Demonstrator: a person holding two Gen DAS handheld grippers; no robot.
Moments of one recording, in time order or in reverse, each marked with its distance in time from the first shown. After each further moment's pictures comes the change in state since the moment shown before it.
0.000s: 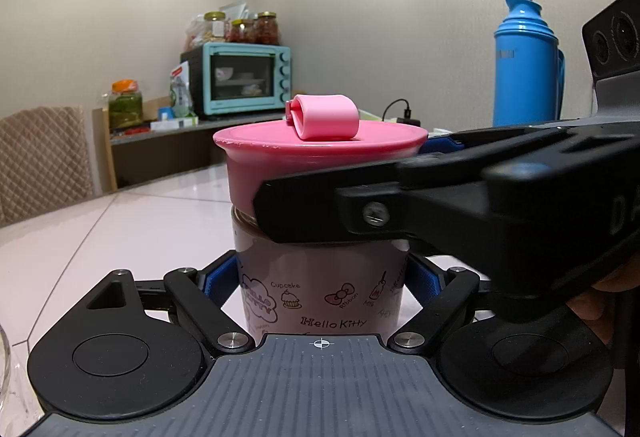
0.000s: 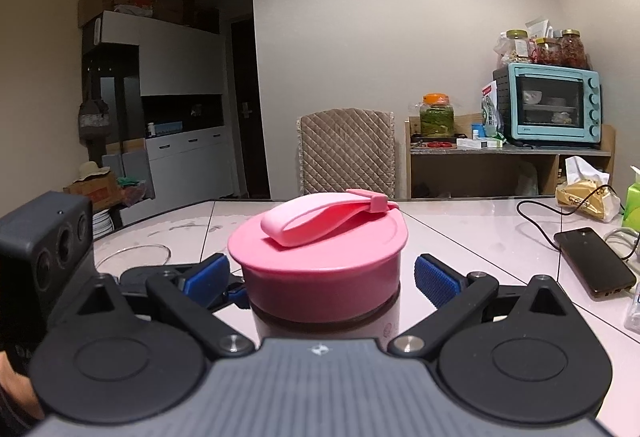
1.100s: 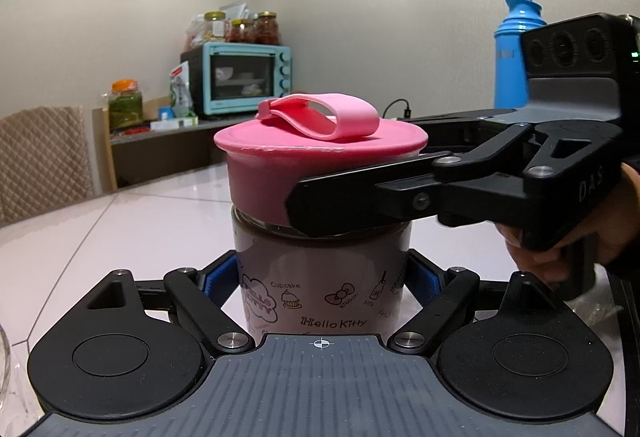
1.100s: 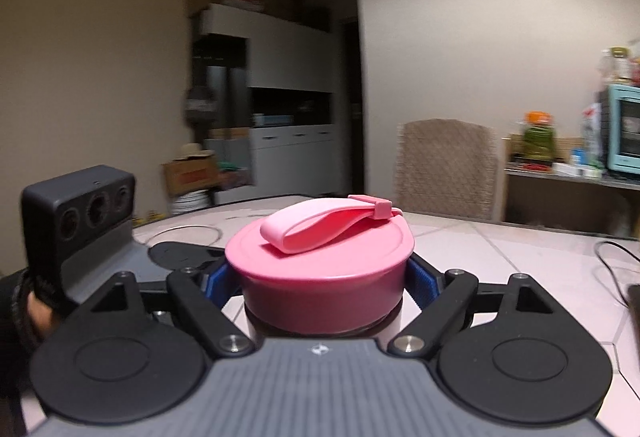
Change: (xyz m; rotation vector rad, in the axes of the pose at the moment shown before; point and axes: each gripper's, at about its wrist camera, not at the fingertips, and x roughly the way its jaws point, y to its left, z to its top) left arm 0.000 0.002 0.001 -0.002 0.001 0.000; right arm 0.016 -0.056 0.007 -0.147 0.000 0.426
